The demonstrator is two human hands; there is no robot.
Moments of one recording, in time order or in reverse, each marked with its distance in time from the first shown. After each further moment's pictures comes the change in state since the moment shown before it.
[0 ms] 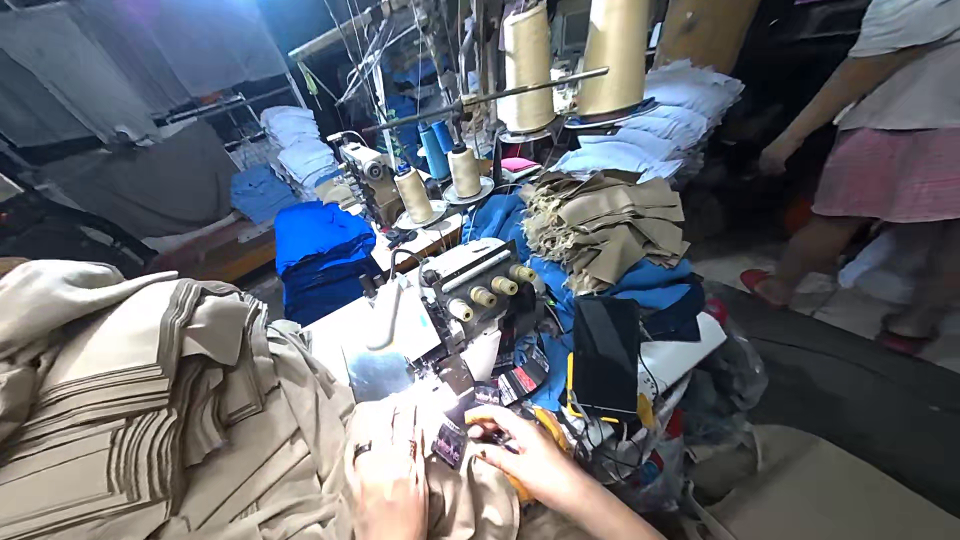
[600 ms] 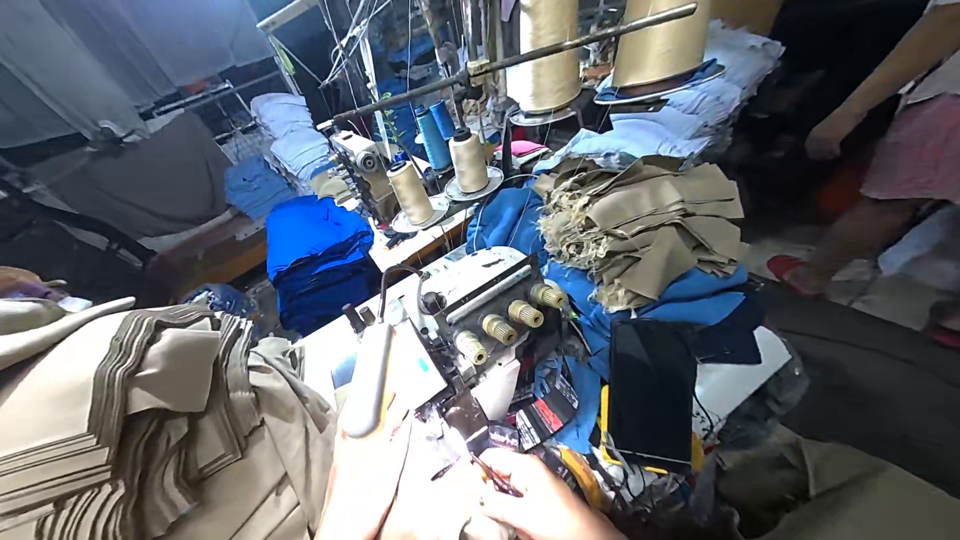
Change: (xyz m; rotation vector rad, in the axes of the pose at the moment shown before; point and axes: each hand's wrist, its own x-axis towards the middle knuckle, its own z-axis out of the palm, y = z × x) left_hand 0.071 -0.055 0.036 -0.247 -0.376 0.068; right_hand 0.026 -0.012 0.003 0.316 -0.092 0.090
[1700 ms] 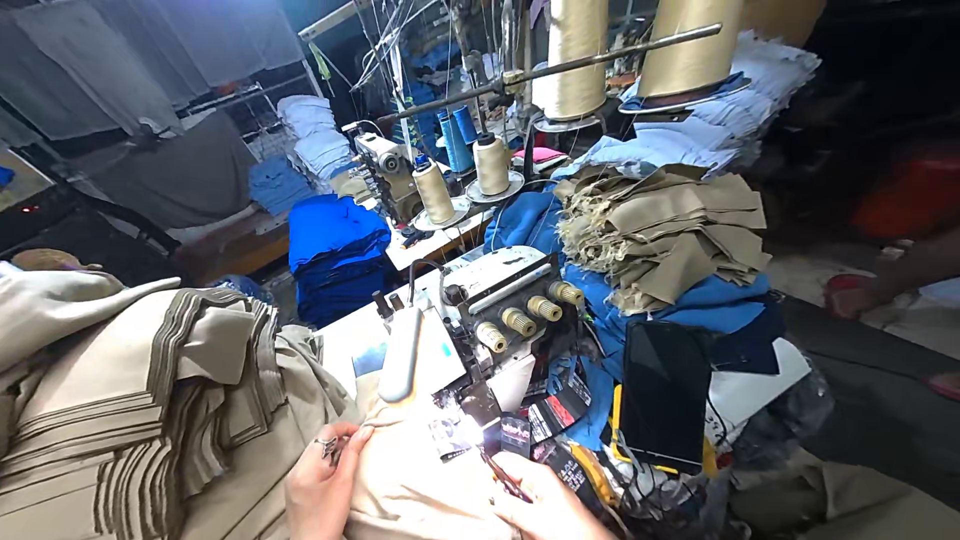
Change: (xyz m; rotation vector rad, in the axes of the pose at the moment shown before) left_hand -0.050 -0.038 -0.019 -0.244 0.395 -0.328; right_hand -0.012 0.008 0.013 -0.020 0.017 0.052
